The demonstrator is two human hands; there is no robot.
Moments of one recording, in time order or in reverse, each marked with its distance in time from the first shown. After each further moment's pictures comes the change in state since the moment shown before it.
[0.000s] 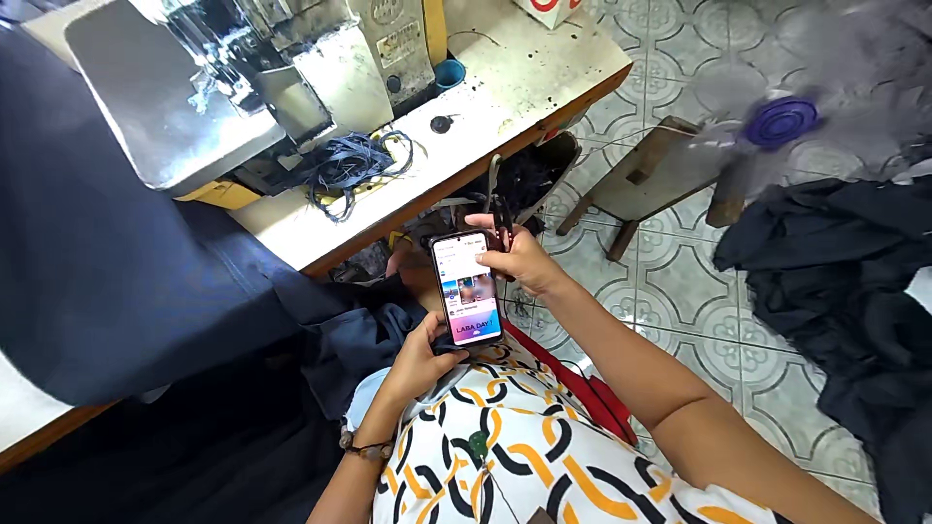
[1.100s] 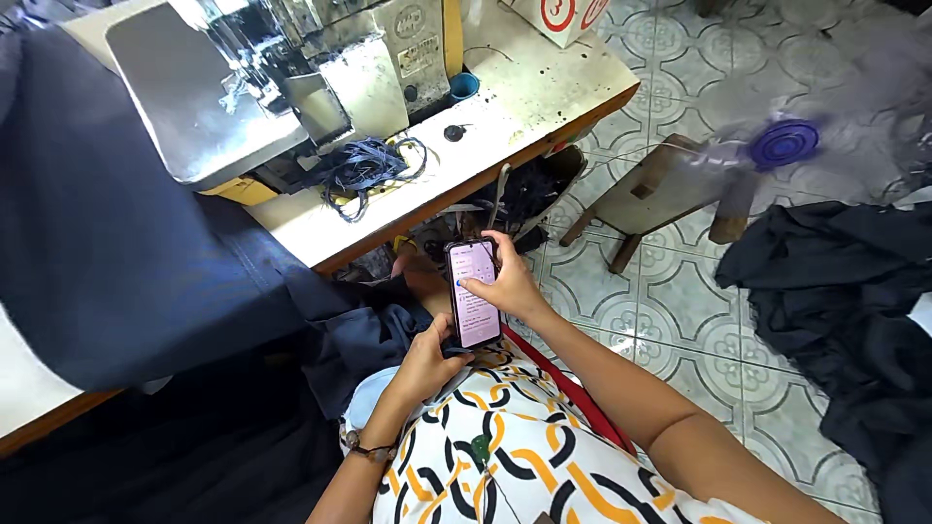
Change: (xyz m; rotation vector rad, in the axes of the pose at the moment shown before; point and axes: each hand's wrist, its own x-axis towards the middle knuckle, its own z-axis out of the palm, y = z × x) left_hand 0.001 0.002 0.005 0.220 0.021 0.052; right_hand -0.005 0.045 0.017 -0.584 0.228 -0.140
